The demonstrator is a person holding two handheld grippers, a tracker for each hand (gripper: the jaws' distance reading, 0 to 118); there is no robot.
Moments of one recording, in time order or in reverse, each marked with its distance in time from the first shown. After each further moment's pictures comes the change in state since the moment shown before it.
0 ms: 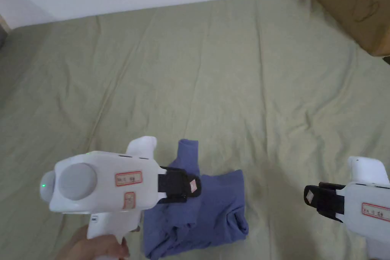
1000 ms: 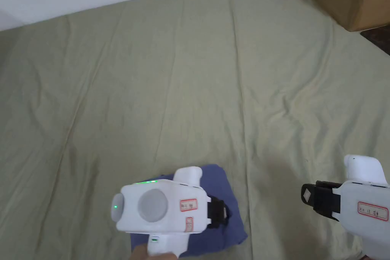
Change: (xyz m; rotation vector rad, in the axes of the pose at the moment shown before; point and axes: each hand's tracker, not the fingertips) left arm 0.034 -0.033 -0.128 -0.186 0.071 -0.020; right arm 0.046 -0.014 -0.001 -0.006 -0.007 -0.100
